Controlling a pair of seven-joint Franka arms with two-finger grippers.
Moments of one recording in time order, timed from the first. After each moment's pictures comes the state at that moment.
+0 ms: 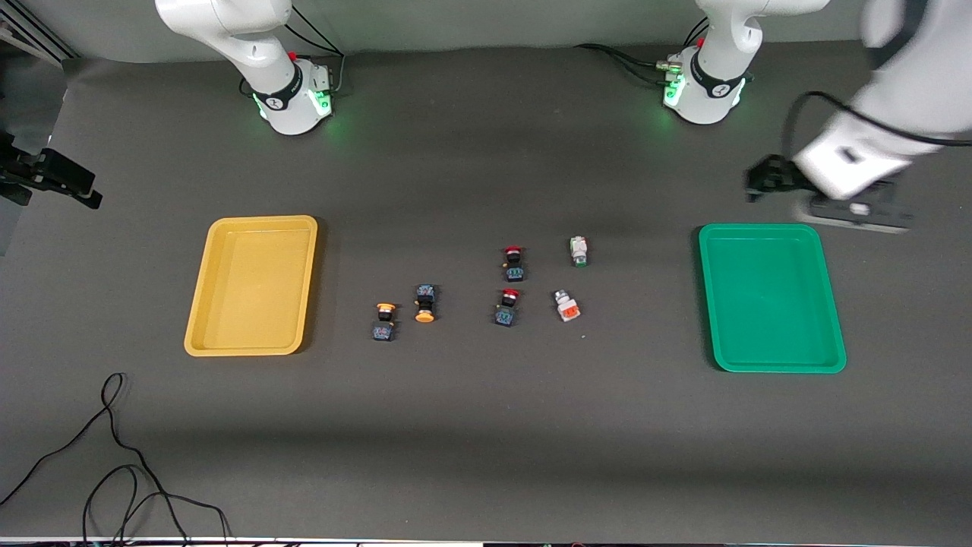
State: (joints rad) left arm -0.11 -0.13 -0.14 -1.91 -0.04 1.69 -0.10; right arm 0.06 -0.03 -0.07 -1.50 -0.06 1.44 -0.01
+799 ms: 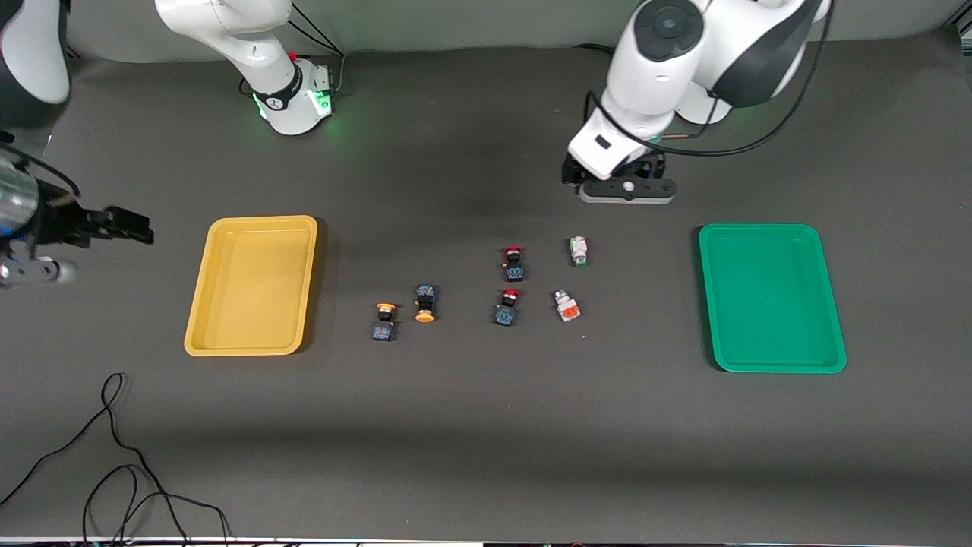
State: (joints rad) left arm -0.45 -0.01 -0.21 -1.96 -0.04 1.92 -0.63; right arm 0.06 0.16 -0.07 -1.50 0.00 1.48 -0.03
